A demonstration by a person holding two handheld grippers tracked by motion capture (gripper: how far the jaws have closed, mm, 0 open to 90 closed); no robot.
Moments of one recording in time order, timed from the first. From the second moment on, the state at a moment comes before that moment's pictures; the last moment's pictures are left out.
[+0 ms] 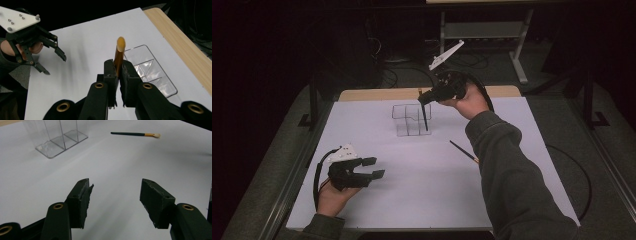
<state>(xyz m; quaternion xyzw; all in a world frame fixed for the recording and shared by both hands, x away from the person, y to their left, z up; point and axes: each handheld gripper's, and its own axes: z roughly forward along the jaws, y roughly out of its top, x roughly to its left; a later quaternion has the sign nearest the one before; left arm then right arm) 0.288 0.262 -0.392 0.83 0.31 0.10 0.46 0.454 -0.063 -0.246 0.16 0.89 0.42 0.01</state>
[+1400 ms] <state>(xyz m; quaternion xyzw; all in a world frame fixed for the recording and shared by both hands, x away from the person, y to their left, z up) 0.287 0.264 -0.389 0.83 0.30 0.10 0.46 0.501 -0.033 -0.231 0.19 0.89 0.42 0.03</state>
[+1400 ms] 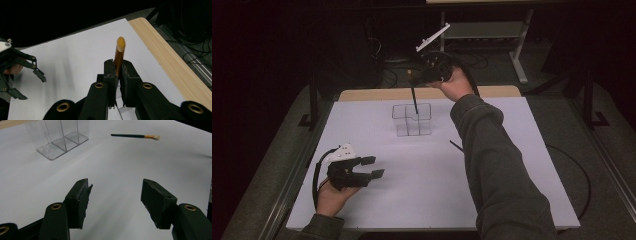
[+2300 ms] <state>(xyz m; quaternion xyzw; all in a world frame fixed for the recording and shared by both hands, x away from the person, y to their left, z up) 0.289 0.266 -0.389 0.83 0.30 0.11 0.46 0.524 -0.015 -0.260 0.22 0.88 0.41 0.04</state>
